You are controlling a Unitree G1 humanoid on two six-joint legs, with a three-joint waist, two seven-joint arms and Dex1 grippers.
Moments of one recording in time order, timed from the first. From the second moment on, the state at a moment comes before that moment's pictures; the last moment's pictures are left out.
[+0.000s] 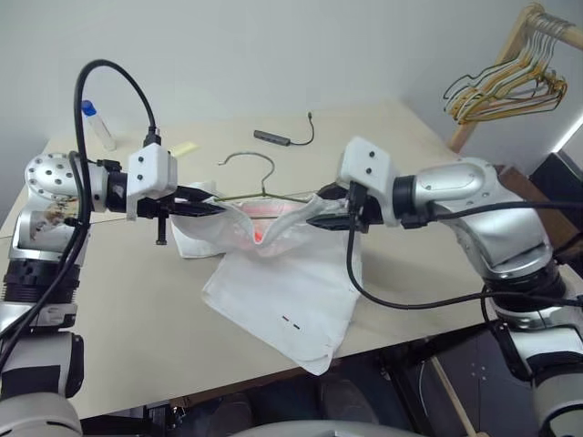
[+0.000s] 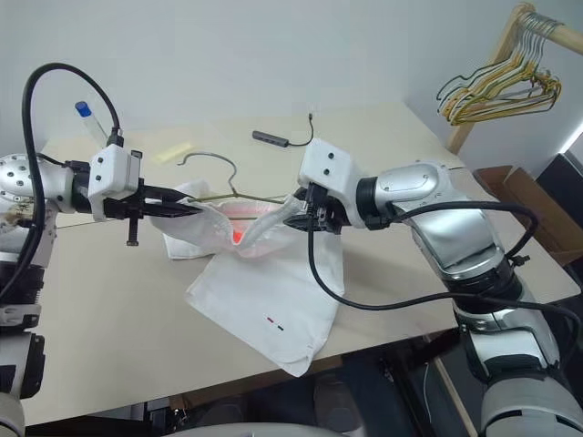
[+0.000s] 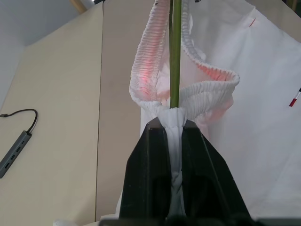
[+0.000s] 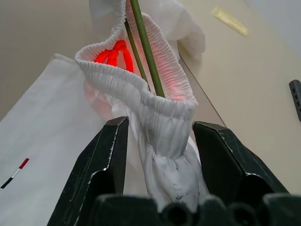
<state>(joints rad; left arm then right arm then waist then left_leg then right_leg) -0.67 0.86 -0.03 0.21 -0.28 0.04 -1.46 -0.81 -0.67 0.31 -0.30 0.30 0.84 0.95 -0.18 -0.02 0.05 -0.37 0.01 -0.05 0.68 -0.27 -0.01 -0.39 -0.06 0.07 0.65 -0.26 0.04</state>
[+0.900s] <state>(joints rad) -0.78 0.80 0.07 0.37 -0.35 -0.05 -1.42 -0.69 -0.71 0.19 -0.30 0.31 0.90 0.87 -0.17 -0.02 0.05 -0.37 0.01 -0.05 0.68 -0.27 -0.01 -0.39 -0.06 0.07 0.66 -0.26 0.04</state>
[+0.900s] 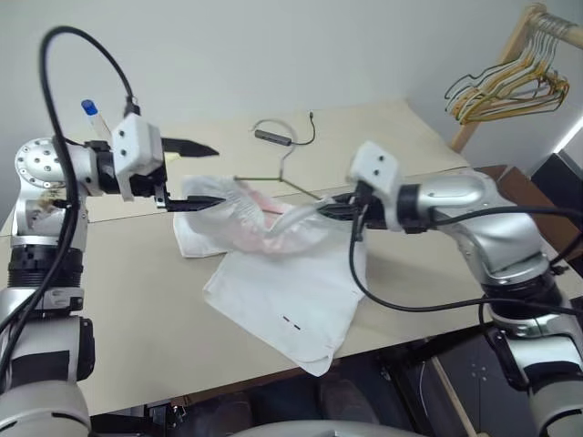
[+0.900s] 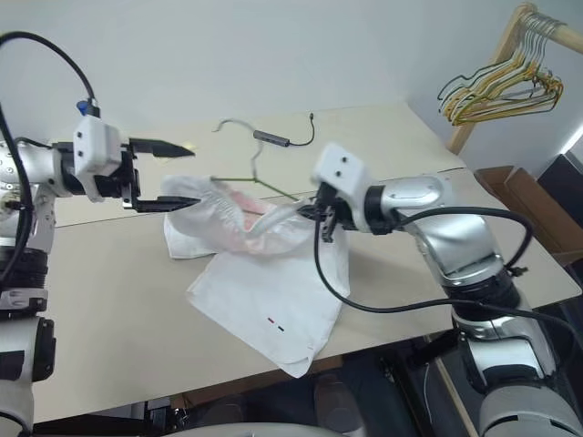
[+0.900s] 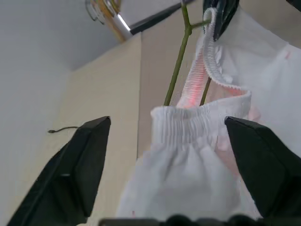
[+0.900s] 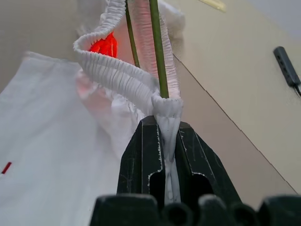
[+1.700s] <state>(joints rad) -0.70 0.68 0.27 0.13 -0.68 0.18 -1.26 -0.64 -0.96 -0.36 0.00 0.13 1.46 0.30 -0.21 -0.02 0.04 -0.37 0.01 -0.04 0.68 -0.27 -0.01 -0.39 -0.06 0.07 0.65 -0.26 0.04</state>
